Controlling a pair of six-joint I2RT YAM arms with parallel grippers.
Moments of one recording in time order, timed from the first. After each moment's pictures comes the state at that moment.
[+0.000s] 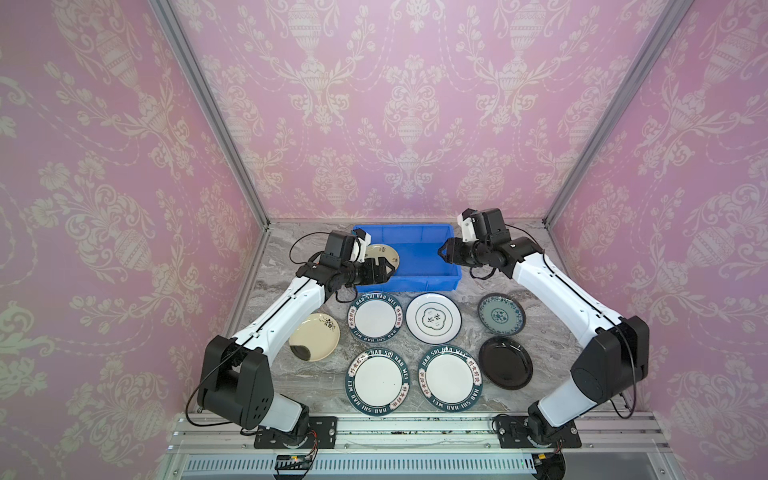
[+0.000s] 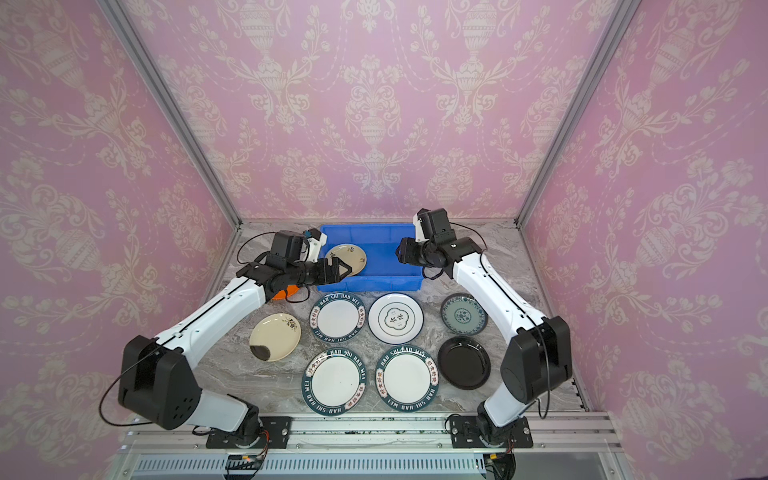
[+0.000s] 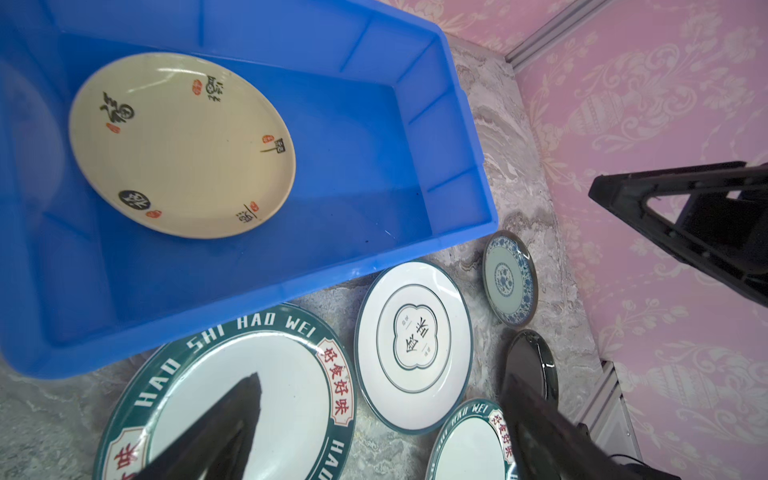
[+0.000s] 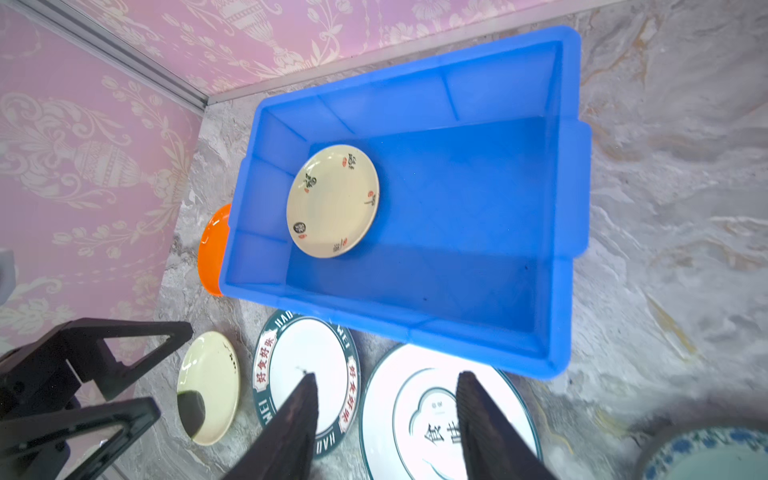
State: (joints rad) left arm -0.37 1.46 1.15 -0.45 0.40 -0.46; right arm 0.37 1.52 1.38 -0.64 -0.16 0.46
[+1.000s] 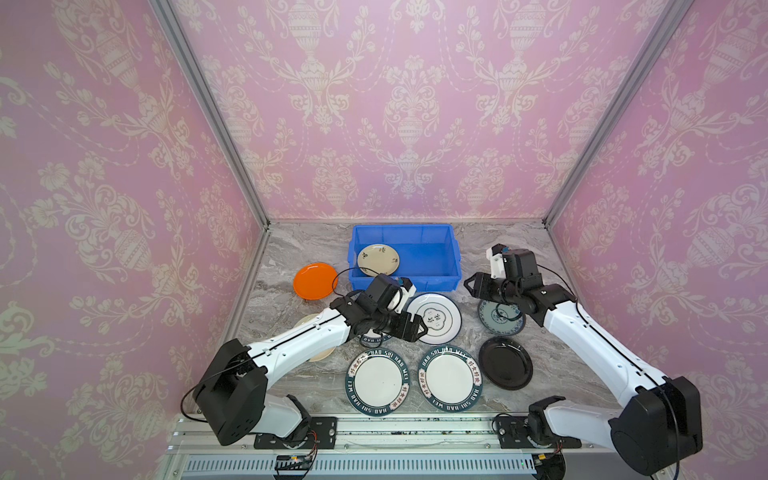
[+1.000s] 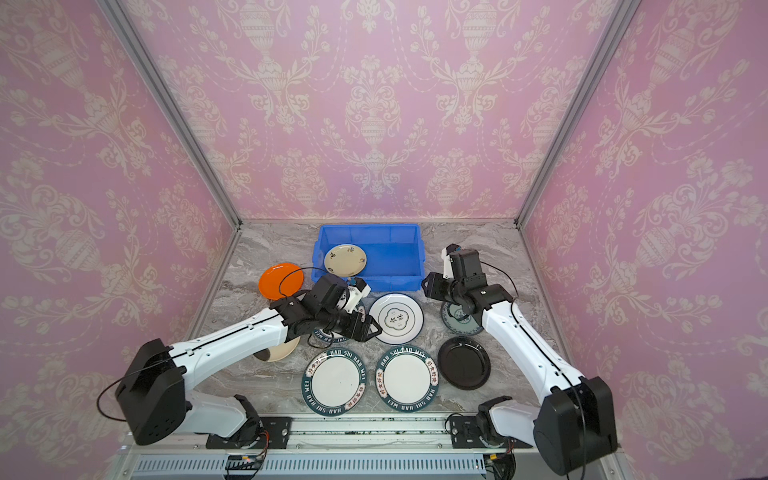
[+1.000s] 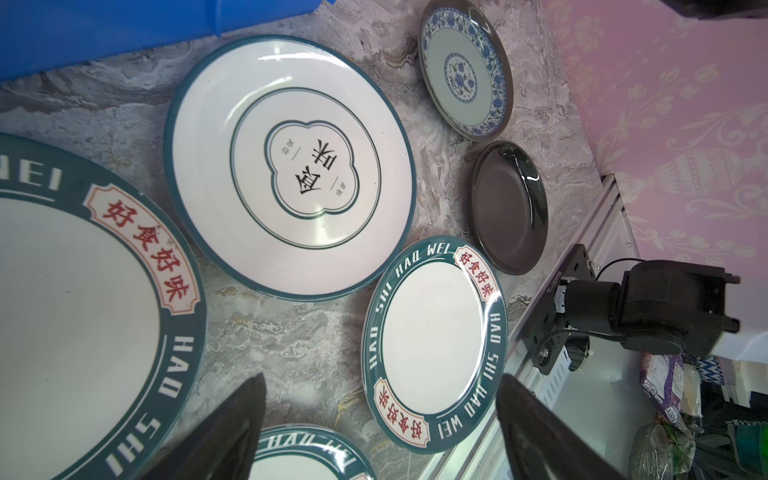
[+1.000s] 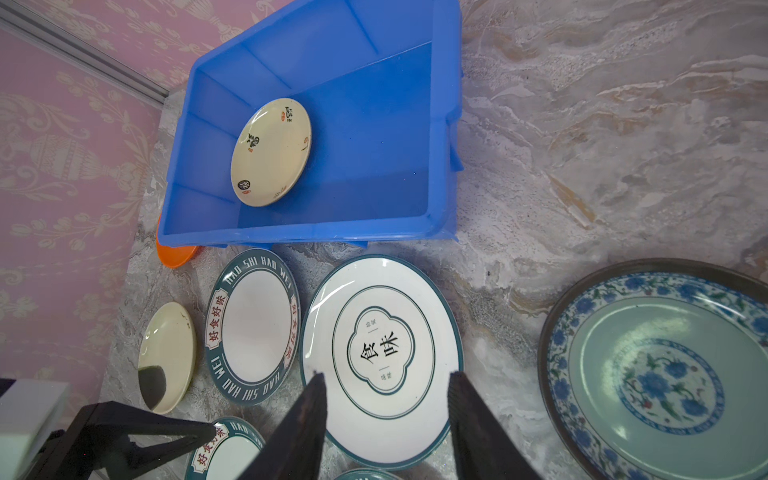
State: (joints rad) left arm -0.77 1.42 0.96 -0.43 0.38 -0.45; right arm 0.26 1.25 0.95 -0.48 -0.21 0.47
